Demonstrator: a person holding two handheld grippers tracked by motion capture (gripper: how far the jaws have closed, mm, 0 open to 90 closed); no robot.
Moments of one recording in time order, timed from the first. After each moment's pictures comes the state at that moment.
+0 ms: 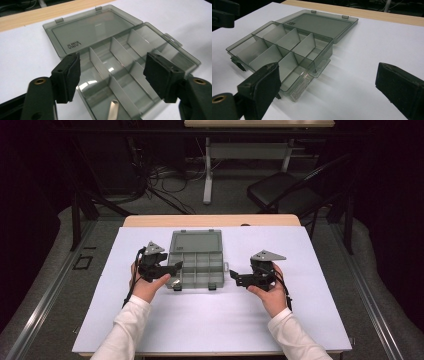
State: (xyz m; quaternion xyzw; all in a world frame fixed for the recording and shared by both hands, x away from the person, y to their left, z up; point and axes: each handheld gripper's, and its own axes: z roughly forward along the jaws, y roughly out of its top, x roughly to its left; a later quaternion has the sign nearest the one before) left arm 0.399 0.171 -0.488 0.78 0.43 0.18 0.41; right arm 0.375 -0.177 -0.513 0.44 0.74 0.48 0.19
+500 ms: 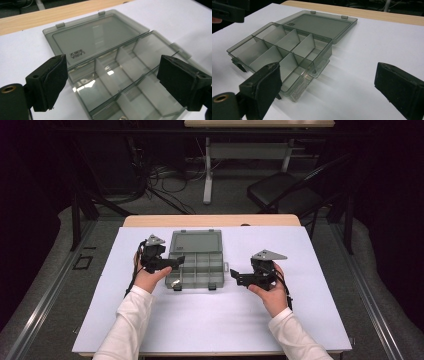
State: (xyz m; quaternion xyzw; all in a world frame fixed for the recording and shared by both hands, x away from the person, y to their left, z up) left arm 0.424 0.174 -0.496 0.78 0.43 0.16 0.42; right arm 0.375 -0.178 -0.511 0.44 0.74 0.48 0.18
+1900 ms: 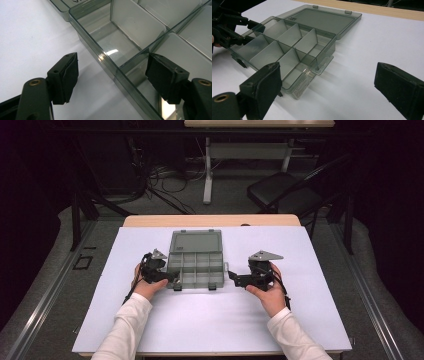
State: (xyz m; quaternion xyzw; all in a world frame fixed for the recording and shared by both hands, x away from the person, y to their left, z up) left arm 0.432 0.189 -0.561 0.84 0.41 0.15 0.34; right arm 0.377 -0.172 -0.516 0.44 0.75 0.47 0.18
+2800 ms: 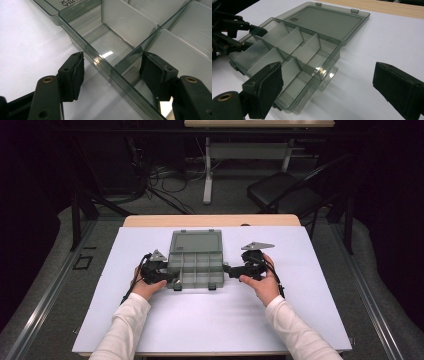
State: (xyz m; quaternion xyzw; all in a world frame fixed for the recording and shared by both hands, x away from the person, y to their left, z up) left arm 0.433 0.193 -0.566 0.84 0.37 0.14 0.36; right arm 0.408 -0.155 -0.507 0.44 0.76 0.45 0.14
